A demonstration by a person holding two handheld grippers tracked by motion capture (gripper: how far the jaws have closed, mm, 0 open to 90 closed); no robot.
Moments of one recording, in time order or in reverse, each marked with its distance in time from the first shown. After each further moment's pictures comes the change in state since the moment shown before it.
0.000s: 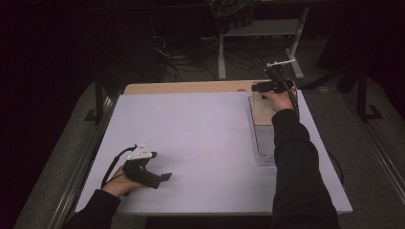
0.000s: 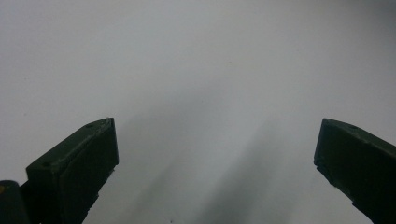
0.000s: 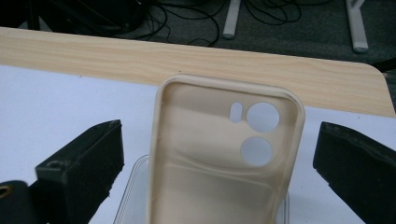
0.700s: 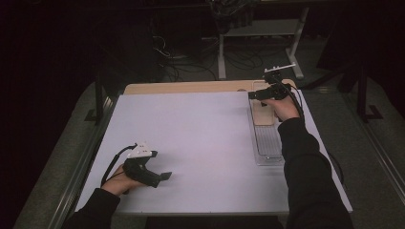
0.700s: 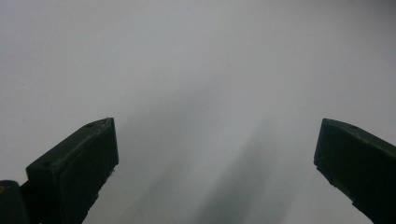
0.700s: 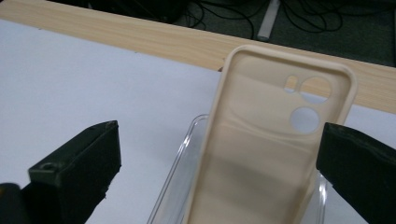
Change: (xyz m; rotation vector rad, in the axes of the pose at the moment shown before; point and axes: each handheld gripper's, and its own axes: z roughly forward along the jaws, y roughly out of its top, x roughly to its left) left arm 0.004 0.004 0.000 0.002 -0.024 0.003; right arm 0.013 -0.018 -0.028 -0.006 0.127 -0.114
